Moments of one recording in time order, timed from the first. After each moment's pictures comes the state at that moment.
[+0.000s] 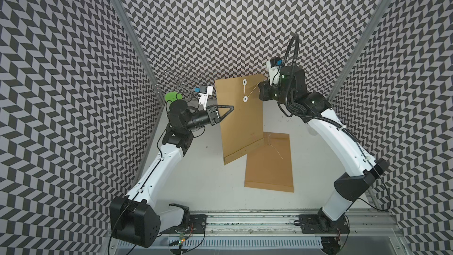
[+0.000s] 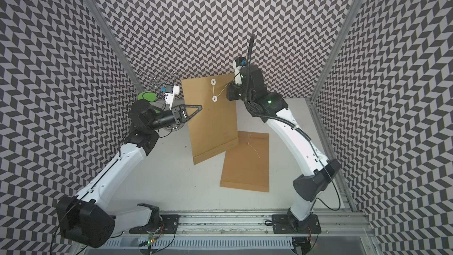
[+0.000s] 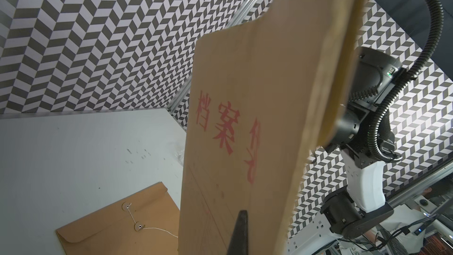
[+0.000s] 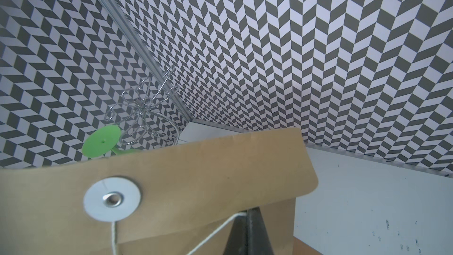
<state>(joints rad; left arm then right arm) -0.25 1.25 1.09 0.27 0.97 -0.82 0.60 1.73 2.08 -0.68 0.07 0.27</state>
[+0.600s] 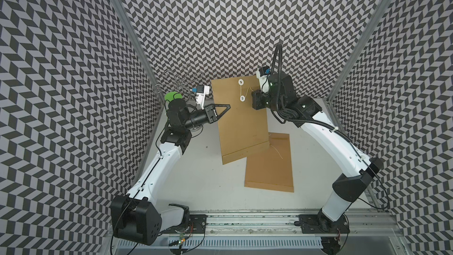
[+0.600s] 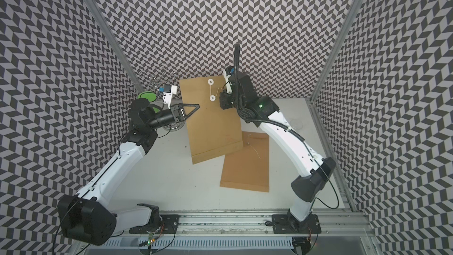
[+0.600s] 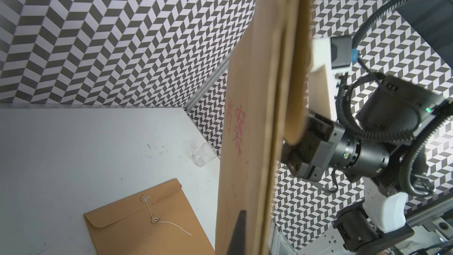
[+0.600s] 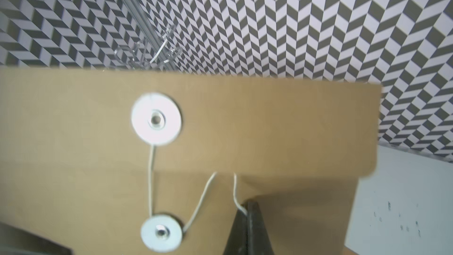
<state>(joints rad) -0.20 1.27 1.12 0.19 0.93 -0.80 0.68 1.72 2.00 -0.73 0.14 0.25</state>
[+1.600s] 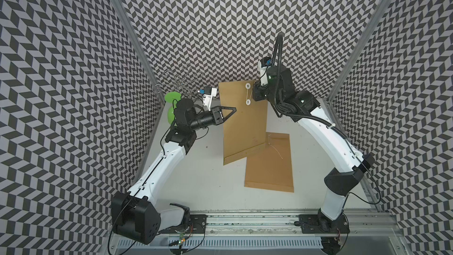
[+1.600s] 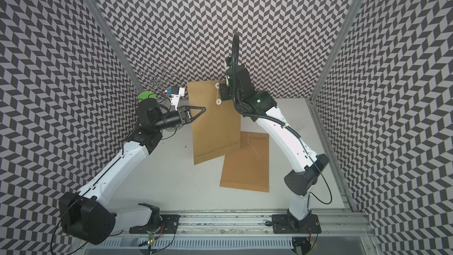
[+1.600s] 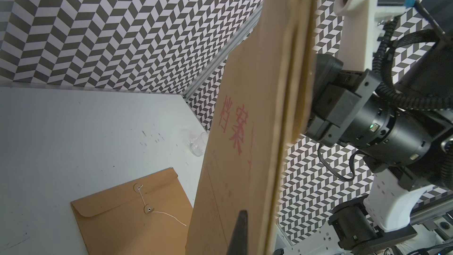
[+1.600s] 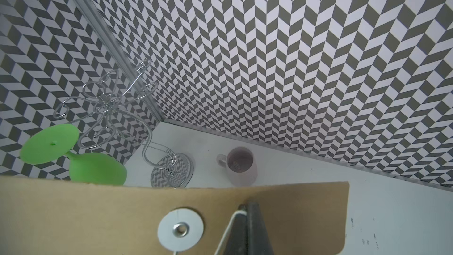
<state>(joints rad) -0.28 1.27 1.12 0.13 0.89 -0.78 0.70 1.83 2.23 -0.76 0.30 0.19</state>
